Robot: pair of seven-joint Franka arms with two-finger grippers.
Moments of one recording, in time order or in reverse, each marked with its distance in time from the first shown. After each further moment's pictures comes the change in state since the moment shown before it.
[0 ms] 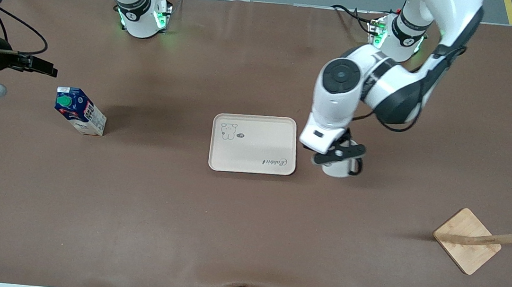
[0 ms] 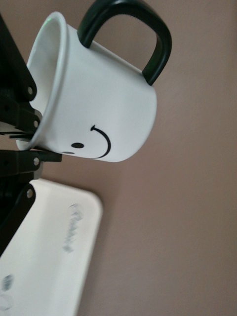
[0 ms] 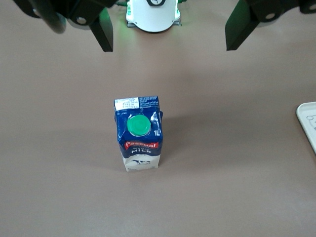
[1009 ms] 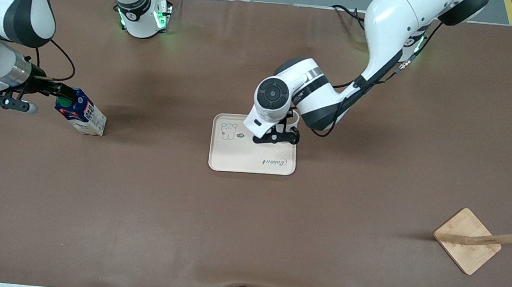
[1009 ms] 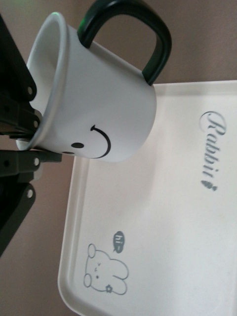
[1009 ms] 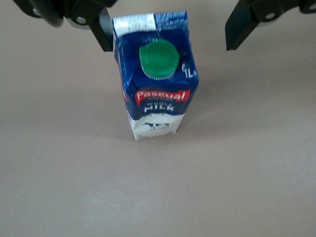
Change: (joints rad) left arm -0.204 0.250 0.000 0.119 -0.203 -0.021 0.002; right arm -0.003 -0.031 -0.033 -0.409 -0.020 0.546 0.000
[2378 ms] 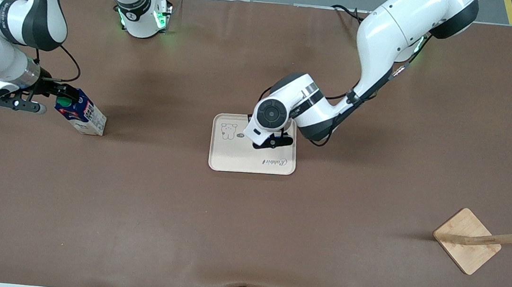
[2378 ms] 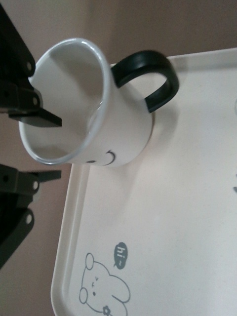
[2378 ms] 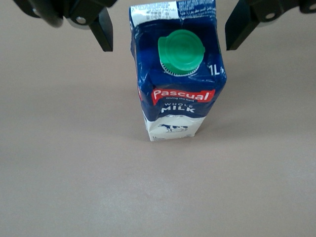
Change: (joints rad) left arm 0.014 0.101 0.008 0.047 -0.065 -0.005 0.002; right arm 0.001 0.003 0.004 -0.049 -0.093 0.049 -0.004
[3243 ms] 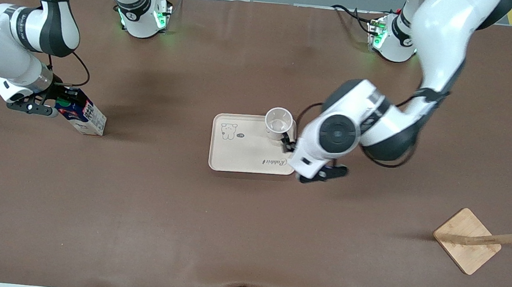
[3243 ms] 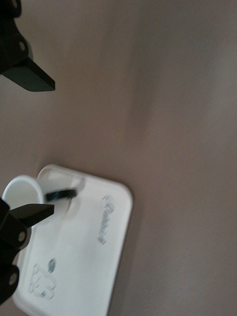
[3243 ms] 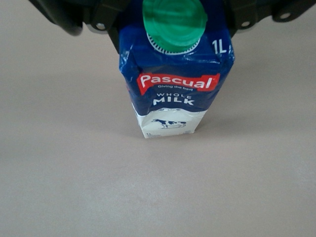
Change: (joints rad) left arm 0.229 -0.159 0.003 0.184 0.151 -0.275 0.175; right arm 0.000 0.028 0.004 -0.073 0.000 0.123 0.000
